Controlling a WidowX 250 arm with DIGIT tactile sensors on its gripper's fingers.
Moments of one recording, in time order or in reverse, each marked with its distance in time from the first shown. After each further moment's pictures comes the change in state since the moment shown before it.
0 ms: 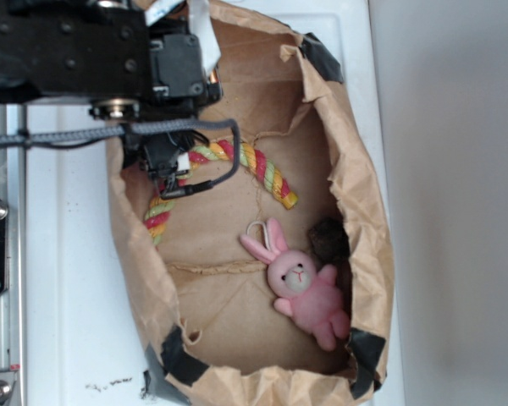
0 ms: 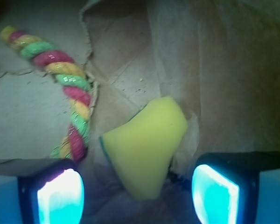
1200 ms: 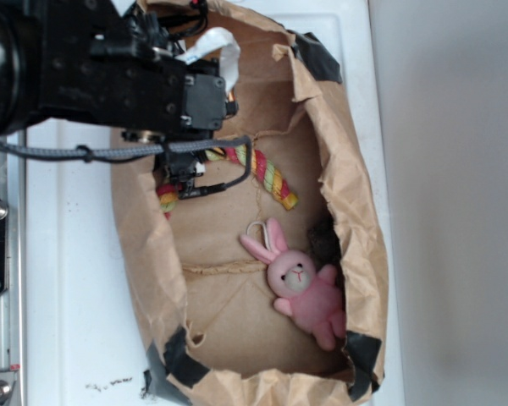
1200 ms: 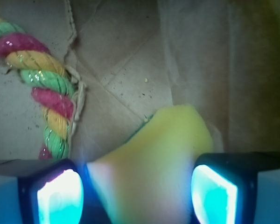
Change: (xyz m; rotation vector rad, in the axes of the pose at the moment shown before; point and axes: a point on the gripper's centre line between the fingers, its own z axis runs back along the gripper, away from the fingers) arm 0.003 -0.012 -0.037 0.032 0.018 -0.028
